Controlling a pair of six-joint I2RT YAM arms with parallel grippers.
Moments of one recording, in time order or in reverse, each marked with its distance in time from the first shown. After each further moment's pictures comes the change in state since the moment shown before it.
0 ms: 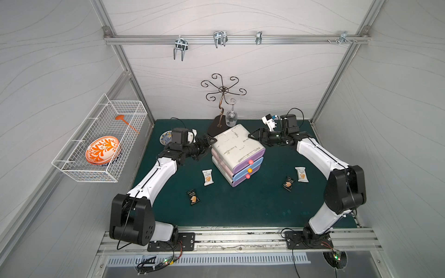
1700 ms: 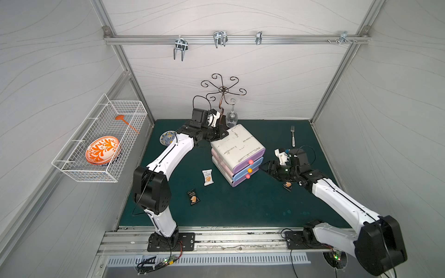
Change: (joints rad) left arm -0.166 0.352 0.493 -0.216 -0.049 0.434; right arm 0.106 -0.526 -0.693 0.082 0.269 0.289
